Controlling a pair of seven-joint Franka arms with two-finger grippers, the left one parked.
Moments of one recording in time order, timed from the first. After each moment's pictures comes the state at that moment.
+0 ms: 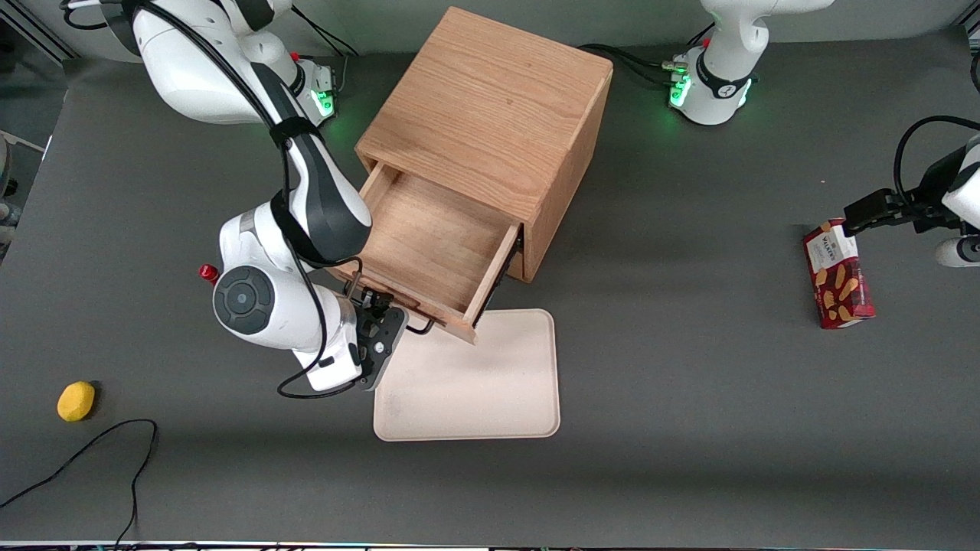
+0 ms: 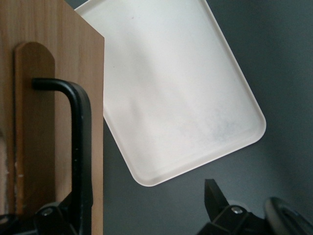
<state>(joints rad) 0.43 0.68 -0.07 -1.21 0.21 1.84 -0.79</state>
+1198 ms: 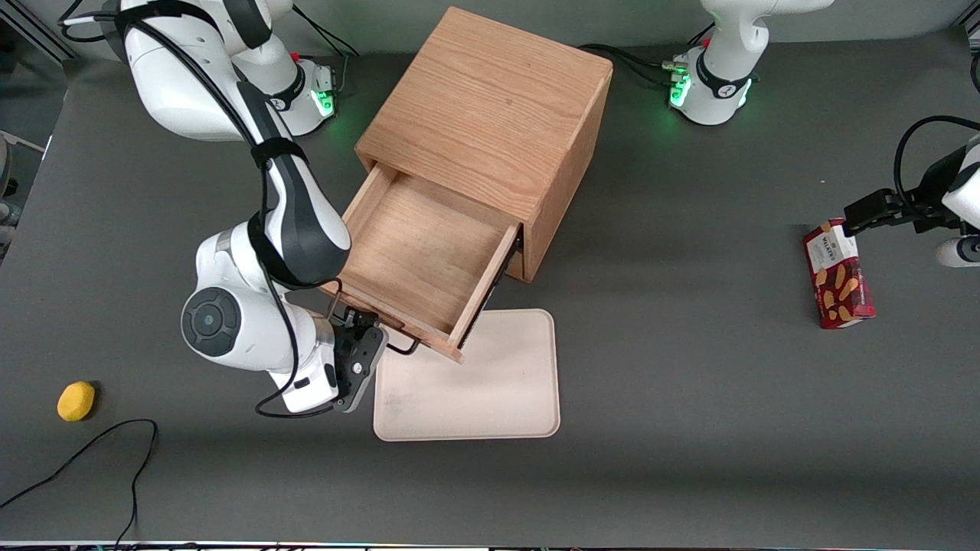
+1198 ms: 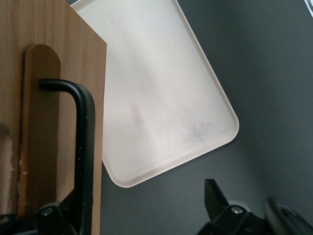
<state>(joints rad) 0.37 0.74 -0.06 -1.11 0.22 1.84 -0.83</state>
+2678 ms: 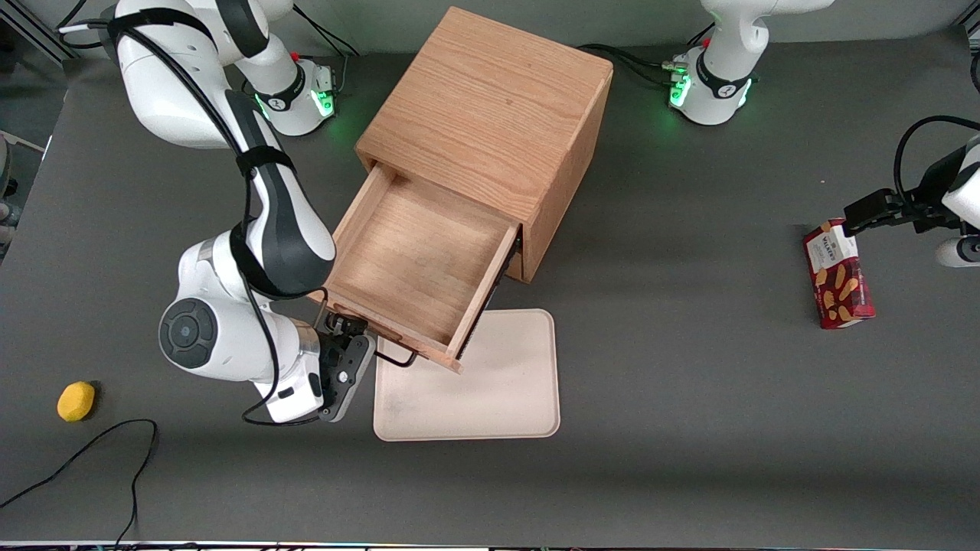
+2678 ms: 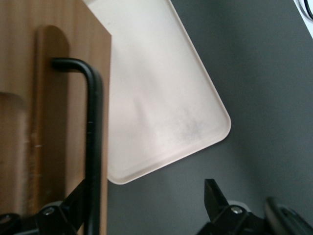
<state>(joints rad) 0.34 0.75 -0.05 -1.06 0.23 1.79 -0.86</state>
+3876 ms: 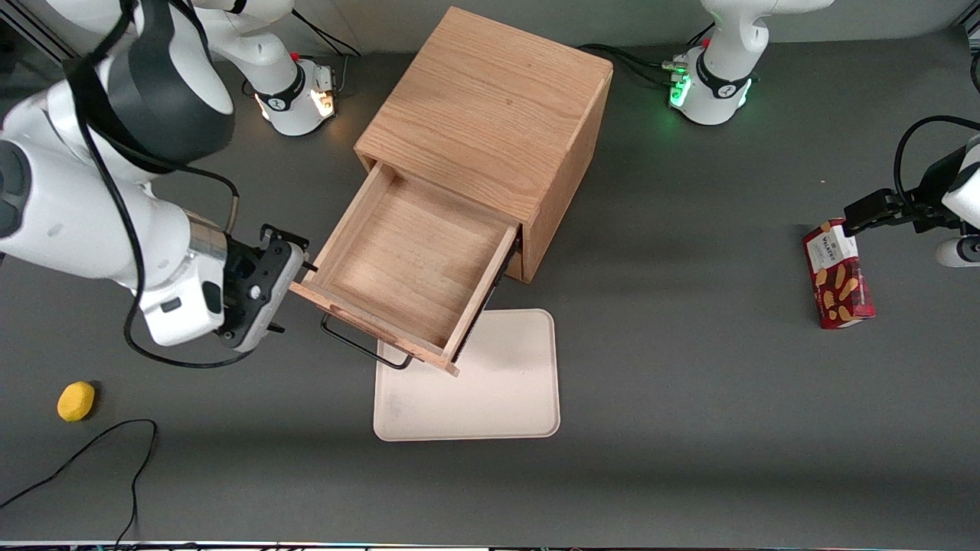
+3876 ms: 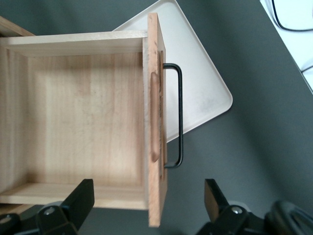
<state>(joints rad) 0.33 0.48 -0.06 -1.02 0.22 1.48 -0.74</state>
